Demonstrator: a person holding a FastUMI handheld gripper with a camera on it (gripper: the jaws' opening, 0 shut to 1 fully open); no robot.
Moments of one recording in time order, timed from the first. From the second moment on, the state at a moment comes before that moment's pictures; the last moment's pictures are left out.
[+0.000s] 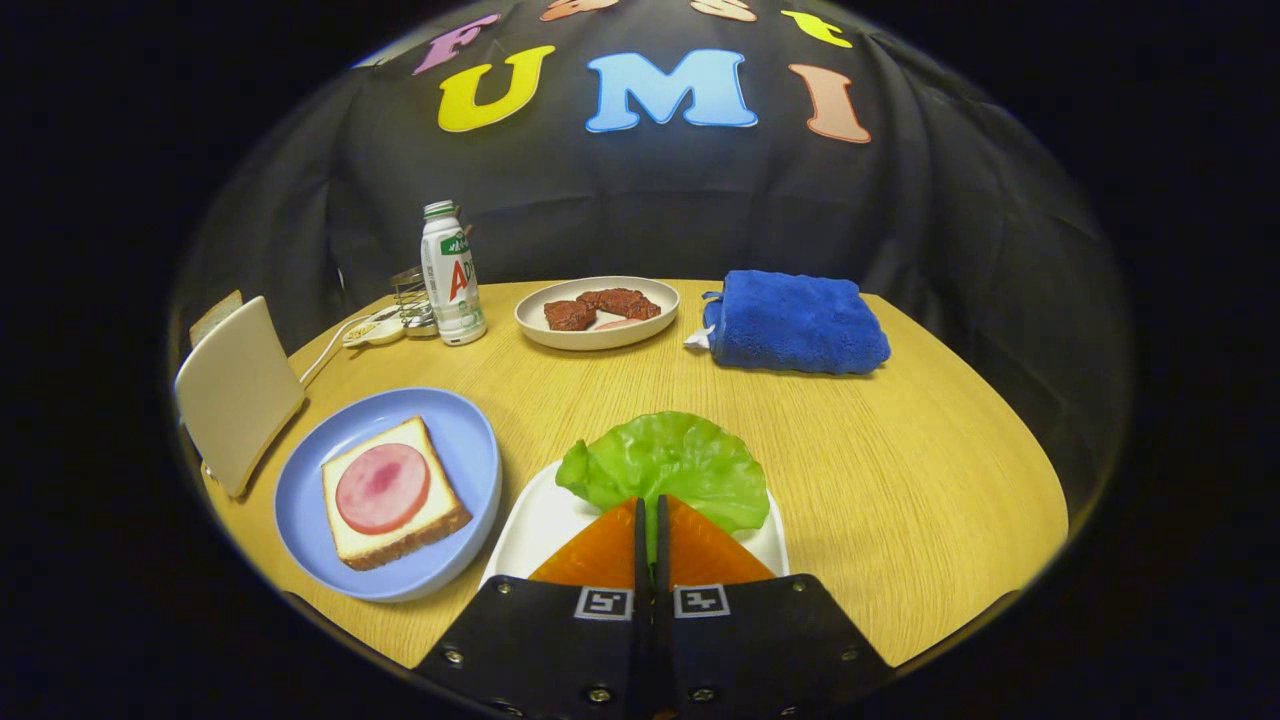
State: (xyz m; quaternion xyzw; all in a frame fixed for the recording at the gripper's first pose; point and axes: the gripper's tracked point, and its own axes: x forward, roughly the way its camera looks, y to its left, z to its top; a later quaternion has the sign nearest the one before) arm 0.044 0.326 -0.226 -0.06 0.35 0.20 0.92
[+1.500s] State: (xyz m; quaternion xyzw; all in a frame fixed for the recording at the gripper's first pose) arm -0.033 0.481 -0.172 -0.01 0.30 0.35 0.89
